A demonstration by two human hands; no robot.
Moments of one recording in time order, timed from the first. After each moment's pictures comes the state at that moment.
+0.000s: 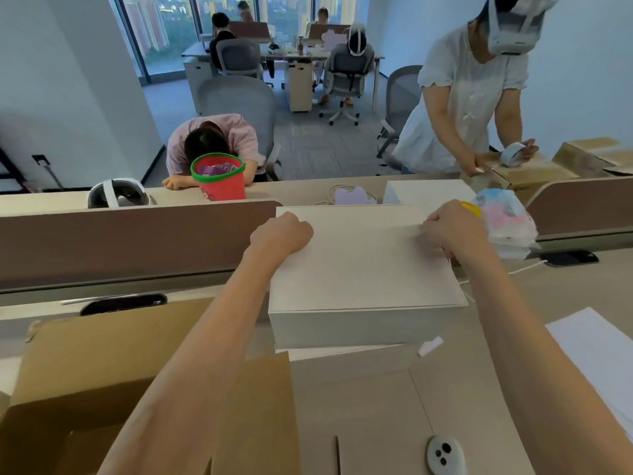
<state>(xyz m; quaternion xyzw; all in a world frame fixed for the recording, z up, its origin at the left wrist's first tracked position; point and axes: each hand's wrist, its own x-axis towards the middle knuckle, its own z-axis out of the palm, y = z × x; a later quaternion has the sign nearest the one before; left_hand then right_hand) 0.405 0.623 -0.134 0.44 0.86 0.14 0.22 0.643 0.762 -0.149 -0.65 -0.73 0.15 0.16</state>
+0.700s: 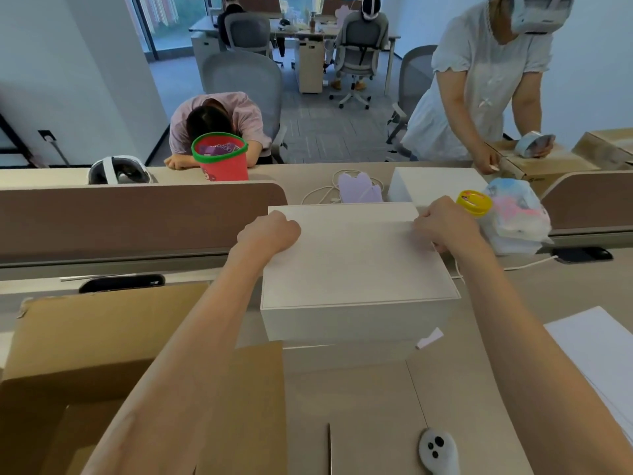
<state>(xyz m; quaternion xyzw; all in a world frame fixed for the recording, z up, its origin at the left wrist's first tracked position) 0.397 0.618 -0.162 0.41 0.87 0.12 0.24 0.635 0.772 -0.171 -0.63 -0.75 0.16 0.12</state>
